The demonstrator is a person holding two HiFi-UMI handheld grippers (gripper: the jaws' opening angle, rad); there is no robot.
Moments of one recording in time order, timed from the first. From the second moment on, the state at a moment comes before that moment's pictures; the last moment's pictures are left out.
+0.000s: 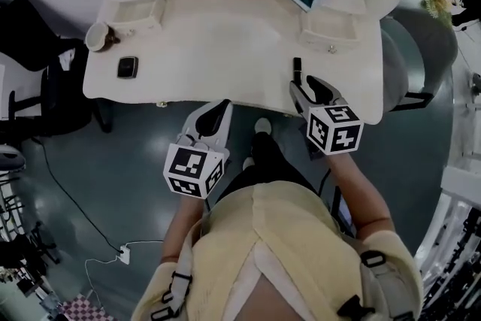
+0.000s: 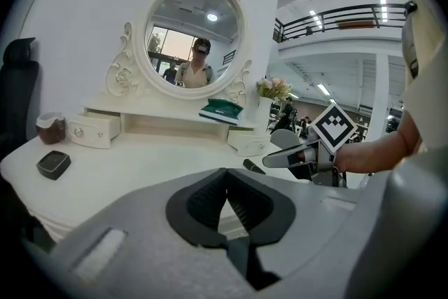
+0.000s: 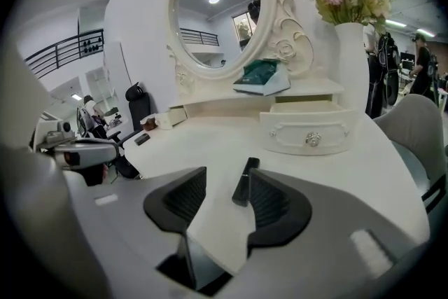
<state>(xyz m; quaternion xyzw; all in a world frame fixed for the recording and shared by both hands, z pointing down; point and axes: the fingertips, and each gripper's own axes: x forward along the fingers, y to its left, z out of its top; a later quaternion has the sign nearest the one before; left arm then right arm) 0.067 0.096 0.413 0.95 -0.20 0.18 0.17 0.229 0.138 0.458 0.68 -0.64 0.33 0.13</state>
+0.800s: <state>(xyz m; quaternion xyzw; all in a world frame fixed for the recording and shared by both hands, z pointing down) 0.155 0.033 0.439 0.94 -0.17 0.22 0.18 0.253 0.101 0.509 0.64 -0.65 0.37 0.21</state>
